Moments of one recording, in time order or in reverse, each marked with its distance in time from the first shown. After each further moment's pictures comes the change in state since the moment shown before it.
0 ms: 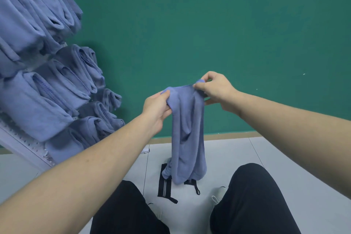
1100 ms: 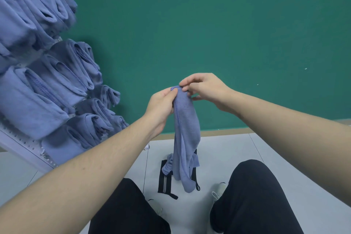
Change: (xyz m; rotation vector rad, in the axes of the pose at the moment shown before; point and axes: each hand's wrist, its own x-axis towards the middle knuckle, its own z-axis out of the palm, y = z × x) left_hand -0.011 -0.013 0.006 0.199 -0.179 0.174; right_hand -0.012 -0.001 0.011 -0.006 -0.260 -0.088
